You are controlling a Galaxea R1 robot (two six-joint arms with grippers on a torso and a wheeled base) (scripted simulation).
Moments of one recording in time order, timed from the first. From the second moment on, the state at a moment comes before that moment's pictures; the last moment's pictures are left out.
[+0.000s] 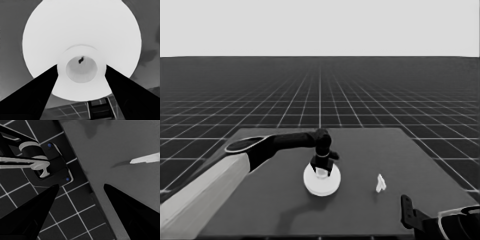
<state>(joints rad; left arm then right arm) 0.08 3.12 -1.81 0.23 1.51 -0.98 -0.35 1.76 -0.39 -0.70 -1.18 0.32</state>
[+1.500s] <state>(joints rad) 0.08 3.12 -1.81 0.23 1.51 -0.79 -0.35 1.76 -0.39 -0.70 -1.18 0.32</state>
